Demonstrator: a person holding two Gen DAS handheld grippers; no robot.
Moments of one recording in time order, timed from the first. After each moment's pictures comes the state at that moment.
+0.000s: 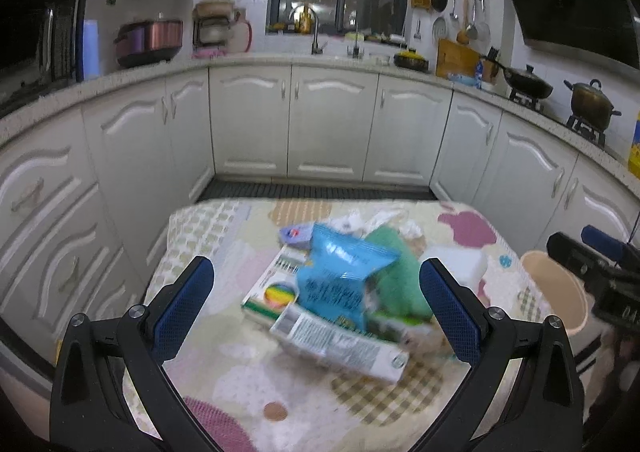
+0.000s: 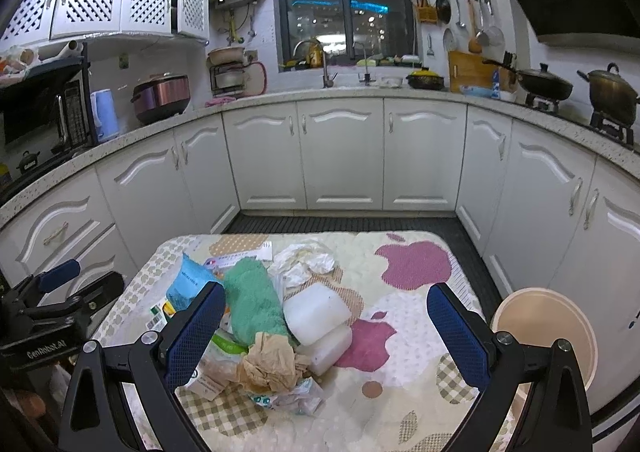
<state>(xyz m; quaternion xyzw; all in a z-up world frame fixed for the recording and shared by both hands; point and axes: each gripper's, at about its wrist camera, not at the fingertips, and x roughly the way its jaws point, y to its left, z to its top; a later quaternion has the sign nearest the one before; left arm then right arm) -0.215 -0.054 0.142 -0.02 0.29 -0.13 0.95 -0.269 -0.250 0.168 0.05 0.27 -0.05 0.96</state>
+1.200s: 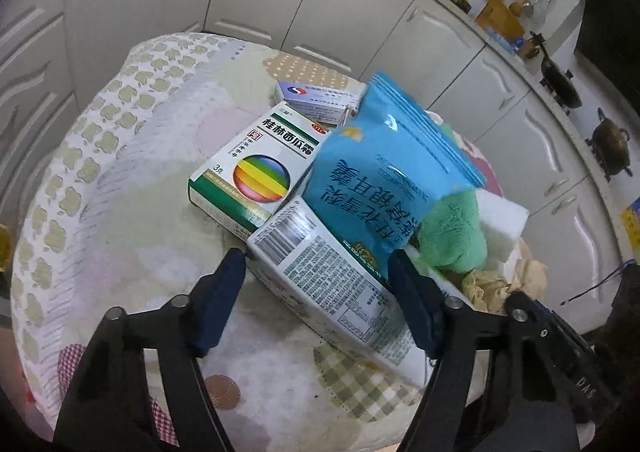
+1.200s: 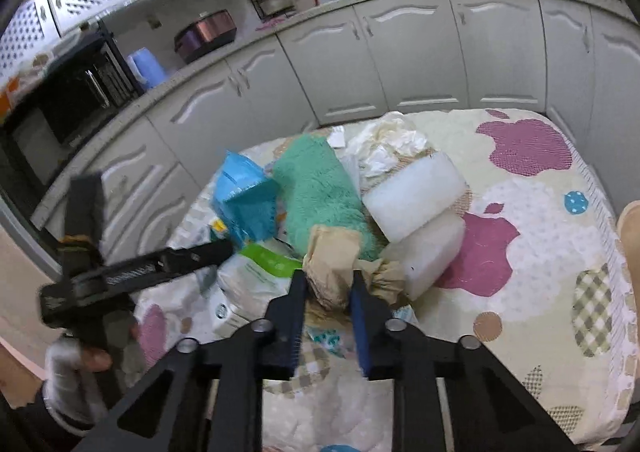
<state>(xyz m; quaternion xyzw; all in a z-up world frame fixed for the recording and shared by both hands) -0.149 -0.049 0.048 -0.16 0.48 -0.16 0.85 -0.229 -0.250 0.081 0.15 0.39 0.12 0.90</state>
